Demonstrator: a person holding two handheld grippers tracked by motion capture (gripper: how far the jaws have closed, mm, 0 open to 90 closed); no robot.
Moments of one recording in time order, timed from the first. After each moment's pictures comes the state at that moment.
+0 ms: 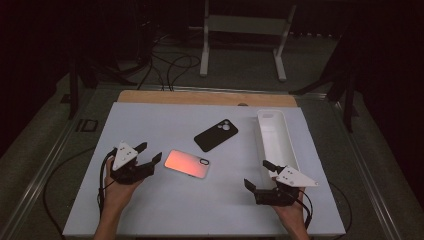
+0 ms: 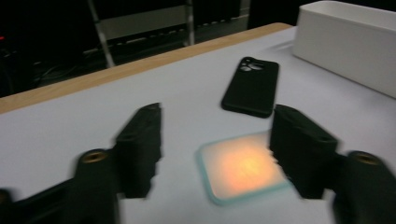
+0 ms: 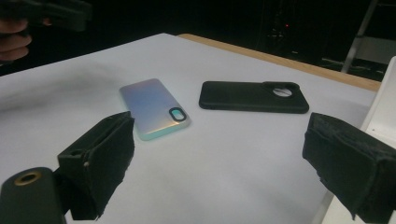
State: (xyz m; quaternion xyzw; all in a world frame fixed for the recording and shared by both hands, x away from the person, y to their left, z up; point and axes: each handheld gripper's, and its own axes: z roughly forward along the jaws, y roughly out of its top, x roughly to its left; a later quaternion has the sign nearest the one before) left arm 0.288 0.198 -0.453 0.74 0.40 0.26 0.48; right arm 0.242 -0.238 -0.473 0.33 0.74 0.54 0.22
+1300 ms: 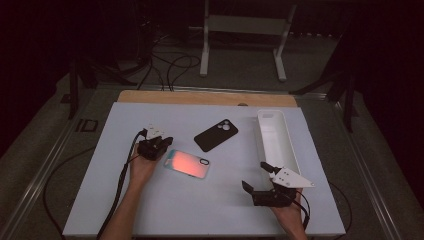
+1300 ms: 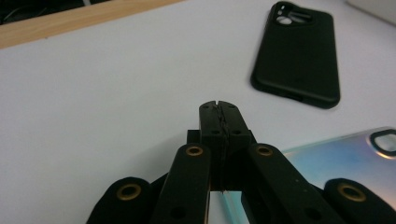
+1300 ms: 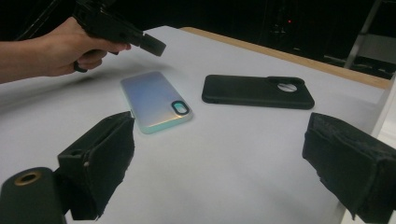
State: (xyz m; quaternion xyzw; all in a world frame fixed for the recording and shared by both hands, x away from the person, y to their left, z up) left arm 0.382 0.164 -0.509 0.78 0.43 0.20 0.40; right arm 0.242 -0.233 -0.478 0.32 0.75 0.53 0.22
